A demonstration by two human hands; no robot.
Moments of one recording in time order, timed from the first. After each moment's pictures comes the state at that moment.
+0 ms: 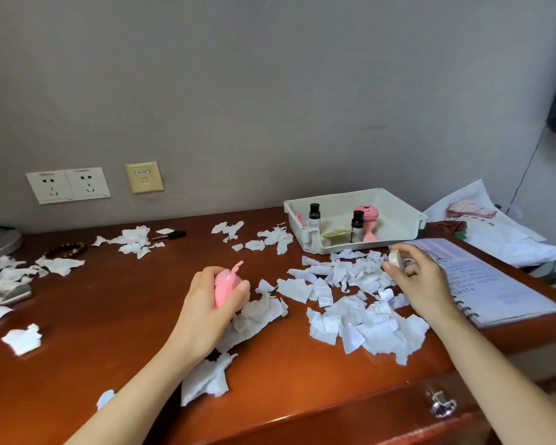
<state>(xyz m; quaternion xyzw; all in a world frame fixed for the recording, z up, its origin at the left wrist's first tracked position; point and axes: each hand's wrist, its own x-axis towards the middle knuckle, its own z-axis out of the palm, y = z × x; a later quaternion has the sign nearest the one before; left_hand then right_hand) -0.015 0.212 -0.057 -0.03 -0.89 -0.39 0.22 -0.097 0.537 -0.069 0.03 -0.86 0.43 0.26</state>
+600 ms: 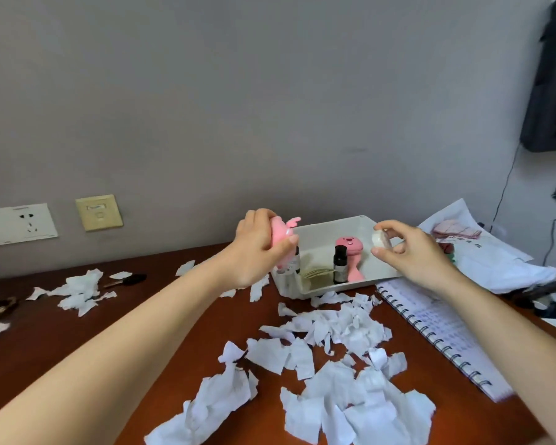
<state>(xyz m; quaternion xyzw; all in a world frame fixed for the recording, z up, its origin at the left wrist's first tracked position) -0.142 0.294 0.054 -0.21 -0.93 -0.26 0.15 -0.174 0.563 0.014 0.09 -0.89 0.37 0.23</state>
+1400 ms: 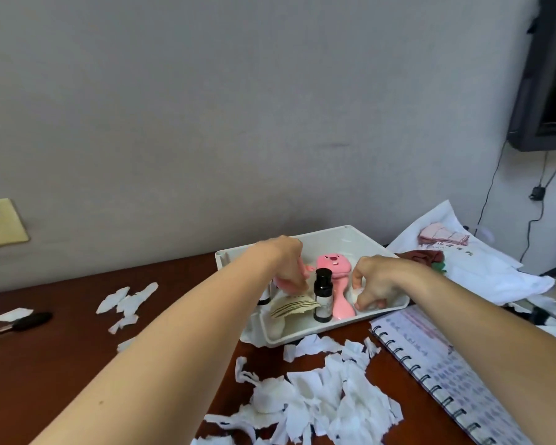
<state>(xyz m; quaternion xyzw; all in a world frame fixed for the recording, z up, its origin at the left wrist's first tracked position) -0.312 0.392 0.030 -0.17 -0.98 -0.04 -0.06 -0.284 0.558 0.012 0.00 -0.99 0.08 -0.15</state>
